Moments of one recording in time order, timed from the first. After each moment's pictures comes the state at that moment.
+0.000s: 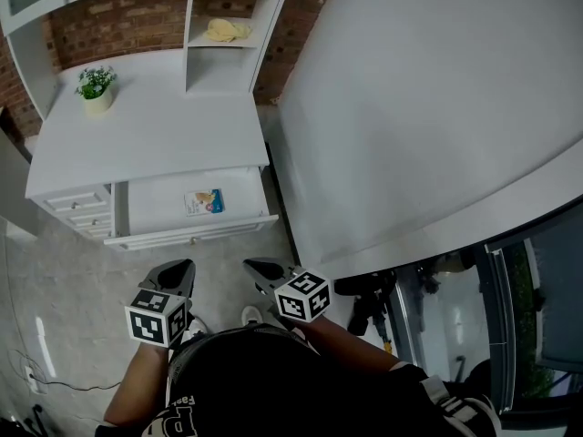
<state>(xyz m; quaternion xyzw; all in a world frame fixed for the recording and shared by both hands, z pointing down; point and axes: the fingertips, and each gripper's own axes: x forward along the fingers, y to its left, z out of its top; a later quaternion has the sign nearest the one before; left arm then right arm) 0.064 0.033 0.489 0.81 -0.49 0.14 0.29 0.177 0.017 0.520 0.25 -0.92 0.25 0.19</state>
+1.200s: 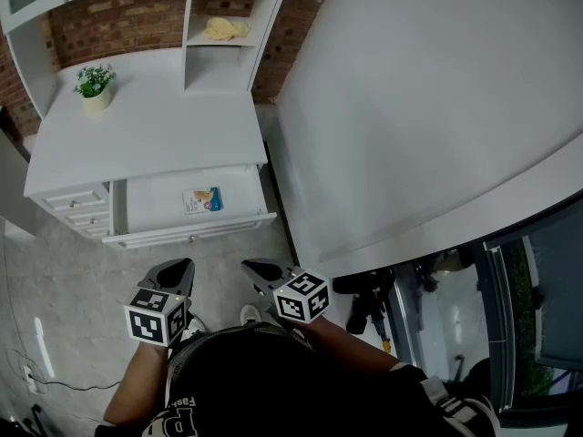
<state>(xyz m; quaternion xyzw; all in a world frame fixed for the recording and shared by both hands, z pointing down) 0.066 0.037 0.491 0.81 -0.49 0.14 0.28 0.178 0.027 0.520 0.25 -0.92 0.25 0.19</state>
